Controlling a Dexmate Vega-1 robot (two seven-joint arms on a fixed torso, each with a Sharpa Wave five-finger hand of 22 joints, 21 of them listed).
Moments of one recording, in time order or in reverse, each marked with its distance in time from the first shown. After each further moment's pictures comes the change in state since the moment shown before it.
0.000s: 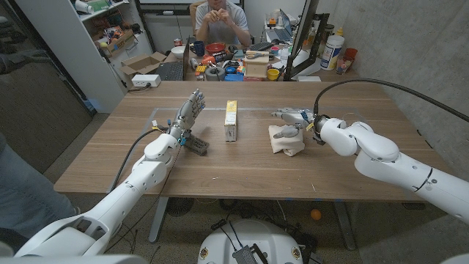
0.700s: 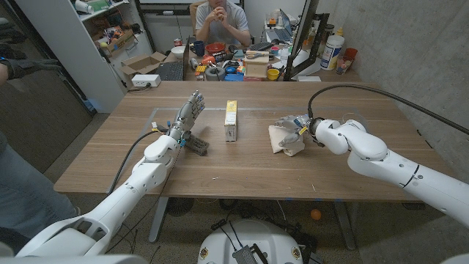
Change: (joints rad) left arm 0.006 -0.004 -0.002 0.010 -0.004 -0.010 -0.003; left_hand 0.004 0.004 -0.004 0.004 0.000 0.000 0.000 0.000 0.000 0.005 -0.005 0.000 0.000 0.000 0.000 0.000 0.000 -0.004 0.003 -0.001 0.000; right arm 0.067 0.044 -0.076 0.076 -0.145 -0.010 0.157; right_hand 0.005 -0.005 0.001 0.001 0.000 0.013 -0.012 0.008 0.000 0.007 -0.007 0.008 0.000 0.017 0.001 0.004 0.000 0.030 0.002 0.002 0.000
